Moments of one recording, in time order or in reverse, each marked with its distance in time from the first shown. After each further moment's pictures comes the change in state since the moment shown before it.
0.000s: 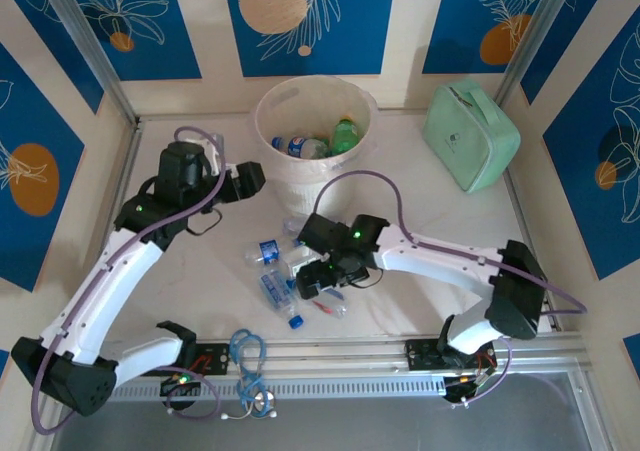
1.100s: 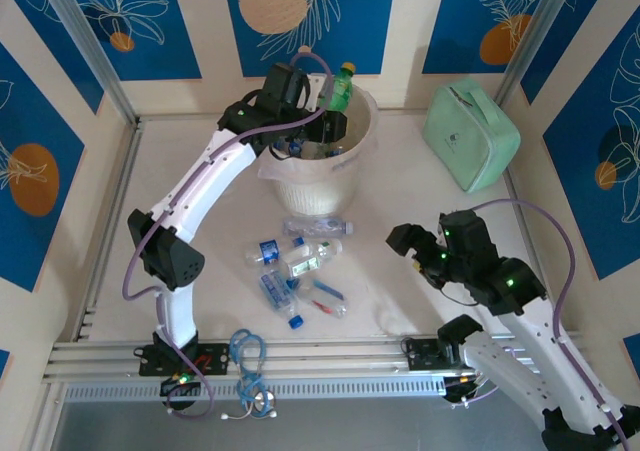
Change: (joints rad) left arm -0.218 0.858 1.003 -0.174 0.083 0.261; right arm -0.605 -0.888 -0.377 0.040 -0.099 0.412
